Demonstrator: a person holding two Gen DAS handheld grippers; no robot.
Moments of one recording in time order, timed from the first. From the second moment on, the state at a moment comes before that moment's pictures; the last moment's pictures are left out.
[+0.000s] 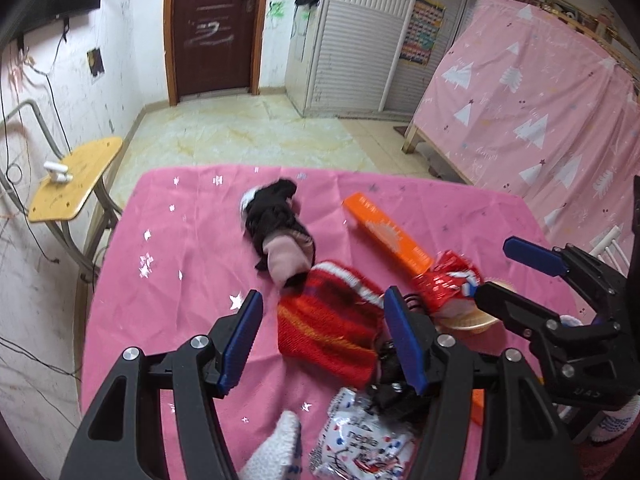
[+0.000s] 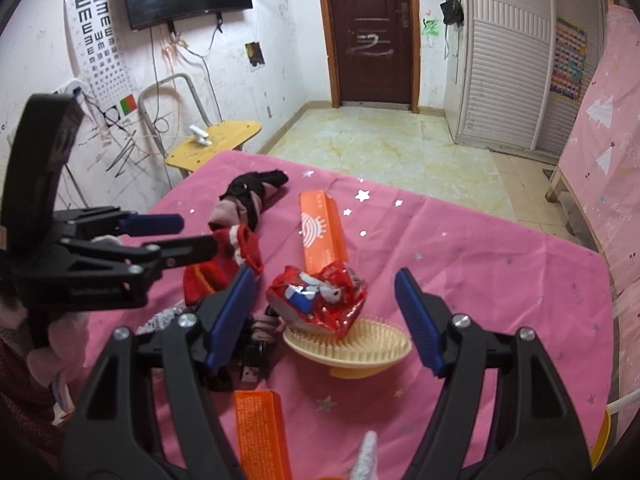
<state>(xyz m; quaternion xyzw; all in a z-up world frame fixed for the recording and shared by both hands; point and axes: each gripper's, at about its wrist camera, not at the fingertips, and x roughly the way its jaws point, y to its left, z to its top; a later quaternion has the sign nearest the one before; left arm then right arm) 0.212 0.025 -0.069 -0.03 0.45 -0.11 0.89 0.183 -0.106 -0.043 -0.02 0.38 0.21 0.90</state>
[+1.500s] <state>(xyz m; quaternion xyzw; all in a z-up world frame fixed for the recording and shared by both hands) 0.173 0.000 -0.011 -0.03 0.38 -0.10 0.92 0.173 -0.136 -0.029 0.04 0.35 0.21 0.91</state>
